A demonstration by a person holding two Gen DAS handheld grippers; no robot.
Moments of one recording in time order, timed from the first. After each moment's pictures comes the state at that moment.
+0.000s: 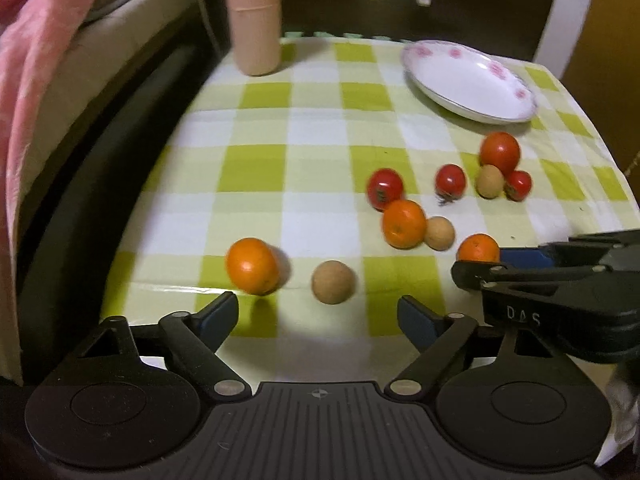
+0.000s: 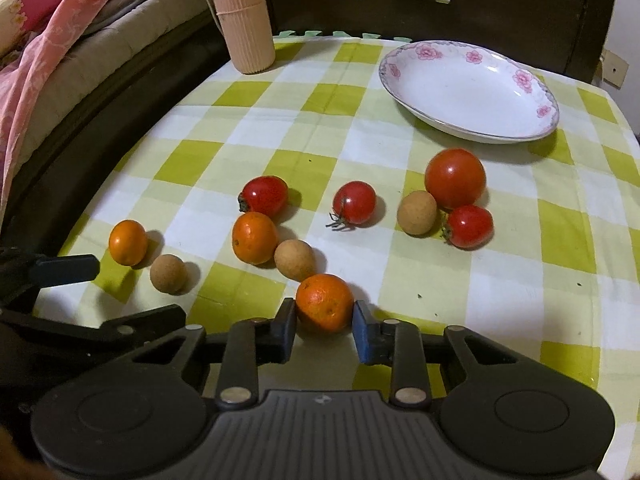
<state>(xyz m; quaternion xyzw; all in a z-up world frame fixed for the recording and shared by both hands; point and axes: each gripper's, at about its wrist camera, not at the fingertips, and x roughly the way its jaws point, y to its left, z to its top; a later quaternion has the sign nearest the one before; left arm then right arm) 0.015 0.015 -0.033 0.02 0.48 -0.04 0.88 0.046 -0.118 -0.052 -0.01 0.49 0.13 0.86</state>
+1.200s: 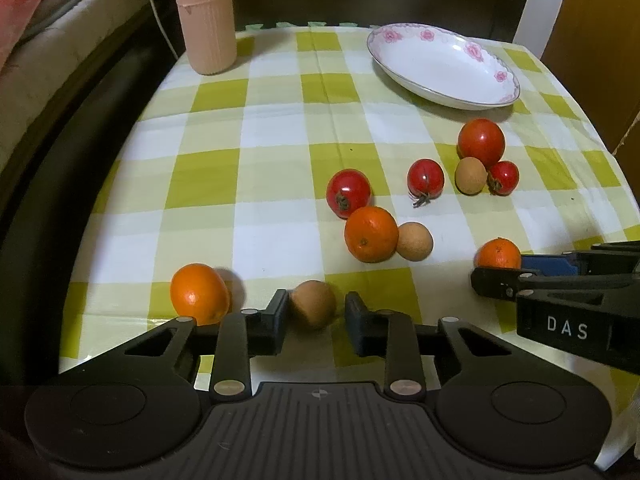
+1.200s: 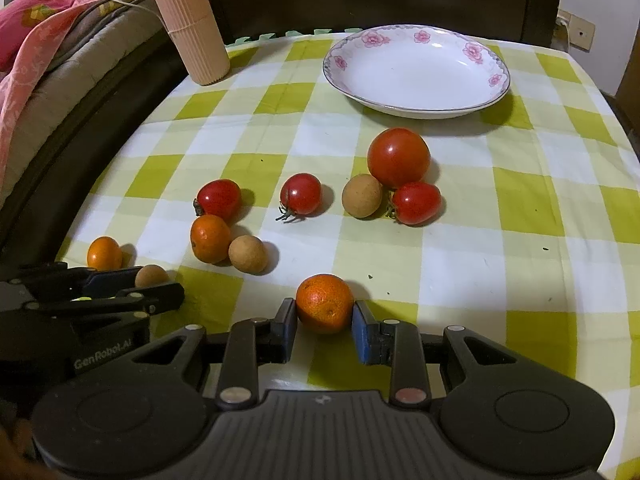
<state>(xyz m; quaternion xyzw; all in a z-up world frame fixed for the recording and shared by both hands) 0.038 -0.005 -0.048 0.04 0.49 -0.07 0.87 0.043 -0.146 -0.052 0.03 0.50 0.10 0.86</state>
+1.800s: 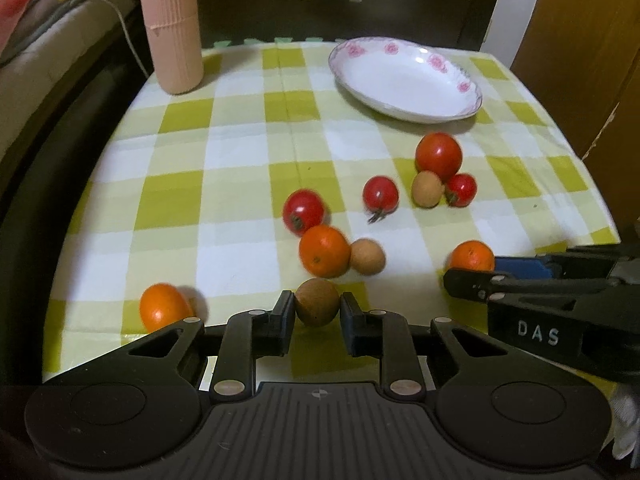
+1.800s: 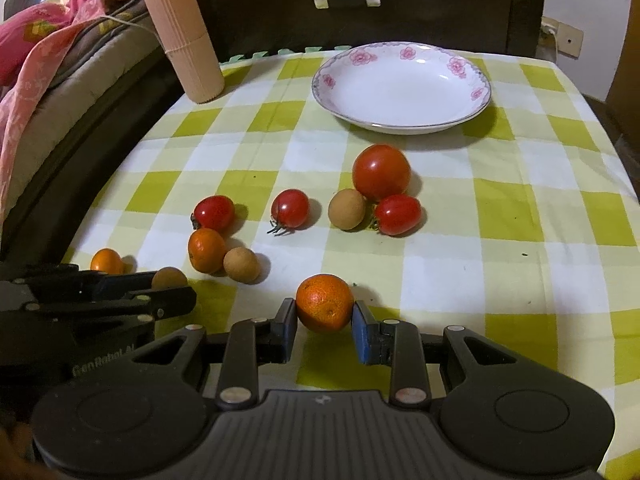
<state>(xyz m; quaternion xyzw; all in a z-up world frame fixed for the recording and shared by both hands) 0.036 -0.019 -0.035 0.03 0.47 -0.12 0.87 0.036 -0.157 -0.041 0.04 0.48 0.09 0.87</state>
